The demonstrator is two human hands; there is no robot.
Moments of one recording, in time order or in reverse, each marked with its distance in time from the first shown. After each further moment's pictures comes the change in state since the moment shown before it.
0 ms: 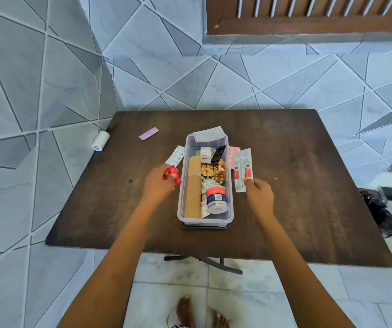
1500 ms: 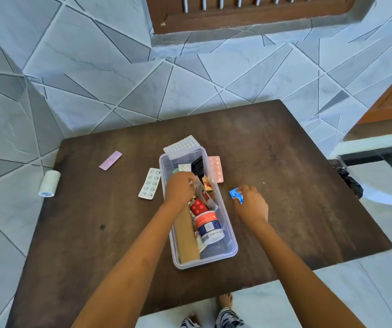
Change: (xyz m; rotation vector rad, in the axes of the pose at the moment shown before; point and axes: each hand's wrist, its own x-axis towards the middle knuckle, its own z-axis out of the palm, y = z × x) left_hand 0.110 0.025 0.086 0.365 -0.315 0.328; right_hand 0.053 0.011 0.023 -0.690 0.015 0.058
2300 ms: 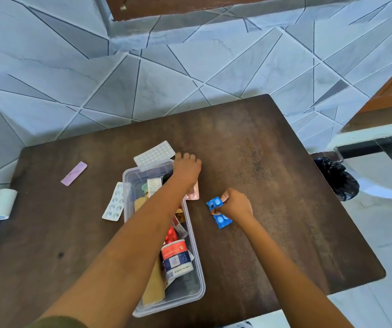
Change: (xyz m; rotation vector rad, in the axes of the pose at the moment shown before) left_hand 0.135 0.070 0.063 1.026 -0.325 0.258; right_hand 0.088 0.028 -0.015 0.193 -0.324 0.144
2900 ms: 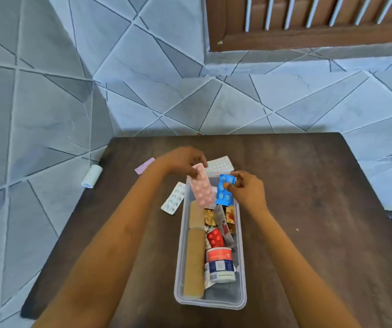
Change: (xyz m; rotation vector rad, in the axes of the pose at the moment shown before) left_hand -0.138 -0.151 -0.028 -0.833 0.093 -0.091; right_hand -0.021 -0.118 0.019 0.245 0.126 -0.530
